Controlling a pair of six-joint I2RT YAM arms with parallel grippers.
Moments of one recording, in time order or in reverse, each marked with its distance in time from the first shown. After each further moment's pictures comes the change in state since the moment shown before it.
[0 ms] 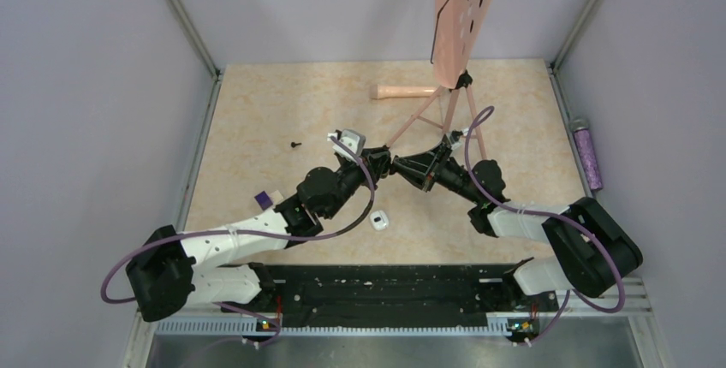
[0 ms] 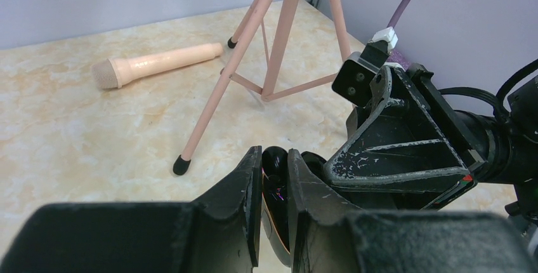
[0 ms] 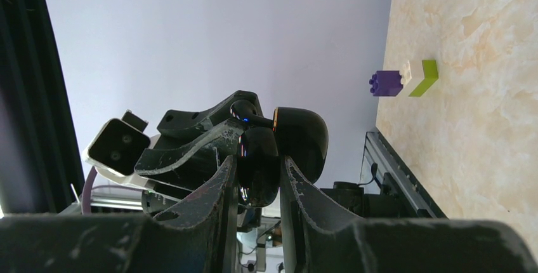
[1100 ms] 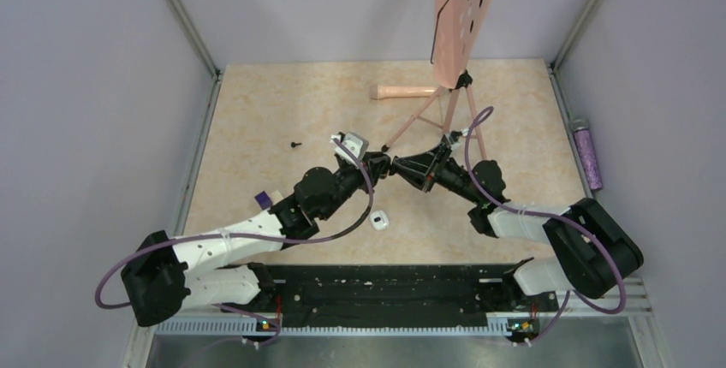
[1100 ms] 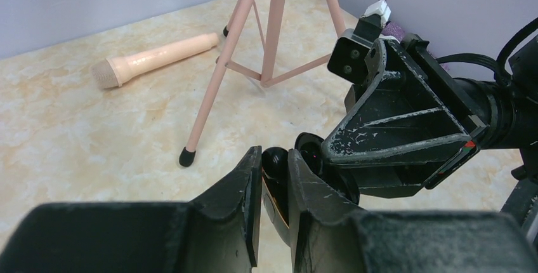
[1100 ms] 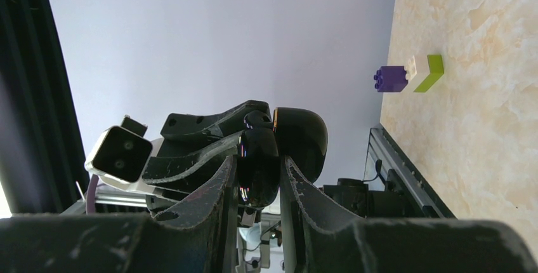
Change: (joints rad) left arm 0.002 -0.043 0.000 -0.086 0.061 0.061; right arm 0.004 -0.007 0.000 -0.001 -0.003 0.014
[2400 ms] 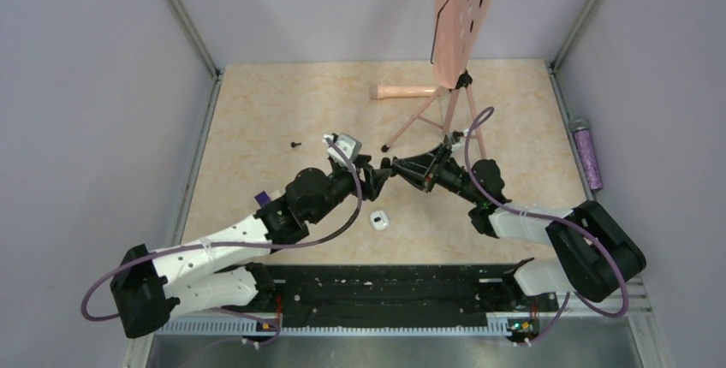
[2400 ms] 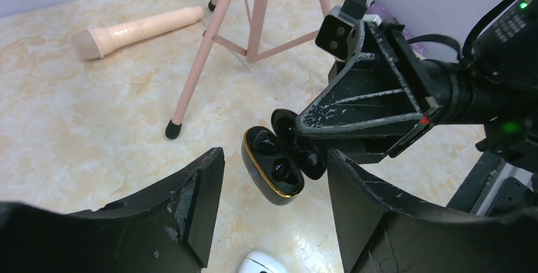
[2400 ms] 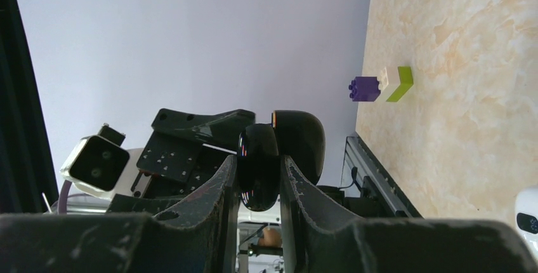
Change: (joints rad) left arm -0.002 -0.102 0.021 -0.207 0.029 -0.073; right arm 0.000 -0.019 0.000 -0.075 0.027 -0.087
